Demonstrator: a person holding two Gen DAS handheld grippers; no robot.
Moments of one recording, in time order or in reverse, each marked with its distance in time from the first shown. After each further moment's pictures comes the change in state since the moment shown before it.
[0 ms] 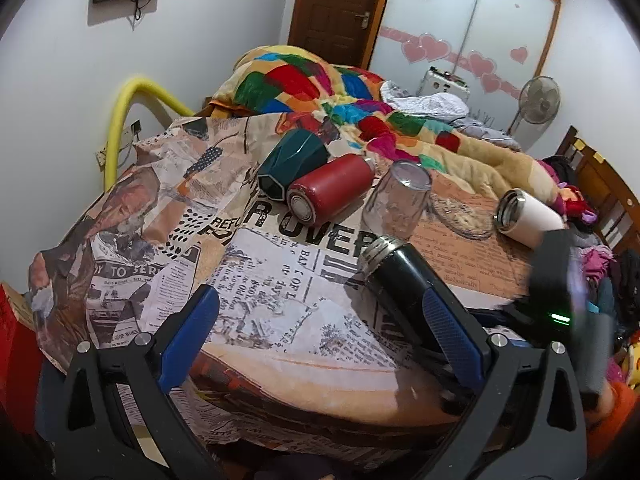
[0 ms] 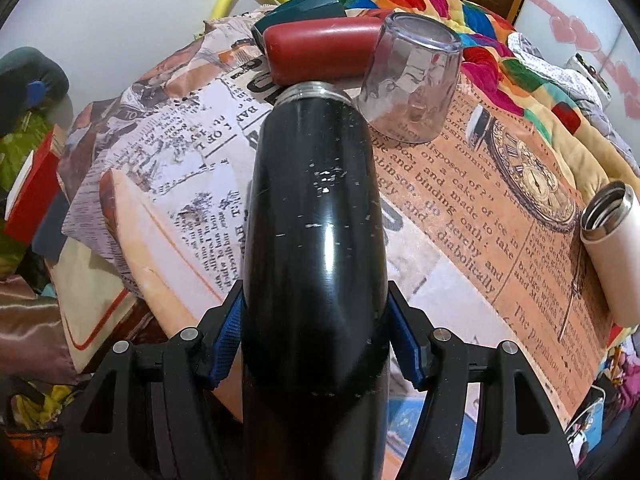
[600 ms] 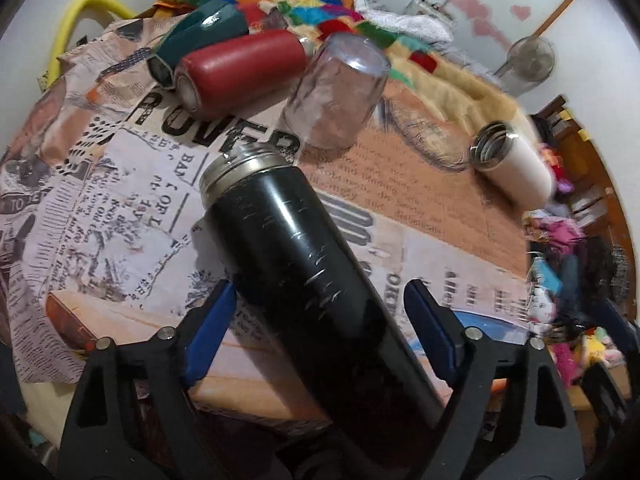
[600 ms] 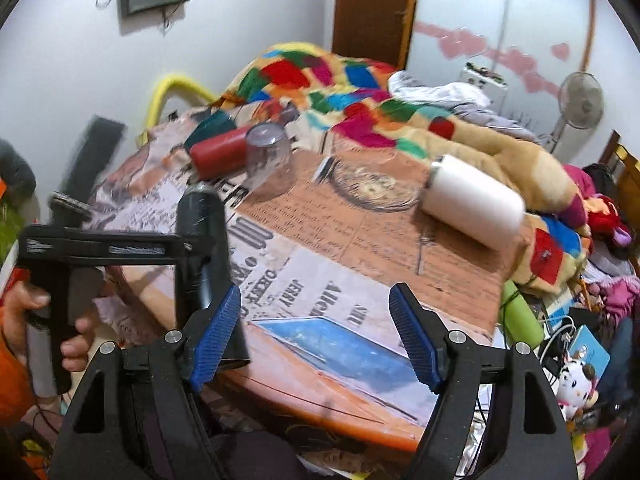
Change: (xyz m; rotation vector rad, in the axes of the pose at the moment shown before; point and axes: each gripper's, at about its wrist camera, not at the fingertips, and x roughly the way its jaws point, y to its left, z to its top) left arm 0.091 -0.061 -0.018 -0.067 0.333 -0.141; right arm -0.135 -0.035 -0.069 0.258 -0.300 -0.191
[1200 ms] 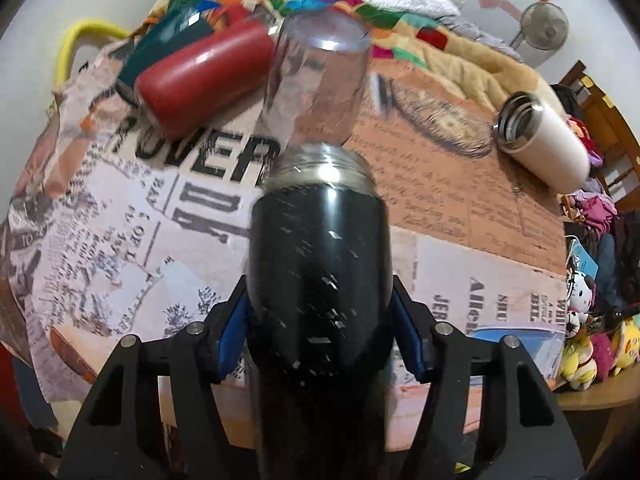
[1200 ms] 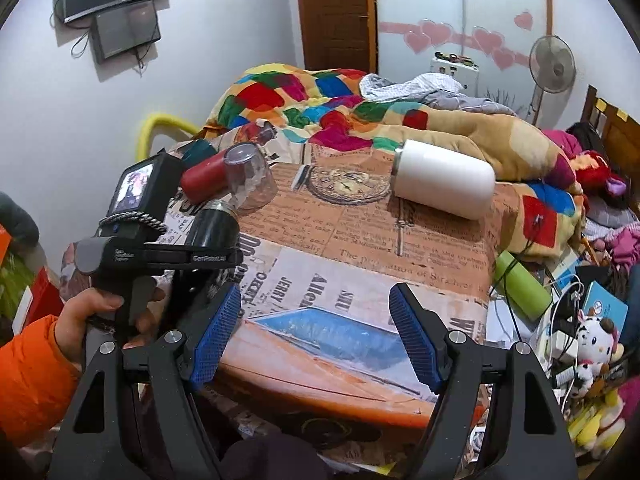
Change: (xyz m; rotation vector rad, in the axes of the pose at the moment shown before) left arm 0.020 -0.035 0.012 0.114 -0.002 0.120; right arm -0.015 -0.034 -0.022 0.143 -0.050 0.011
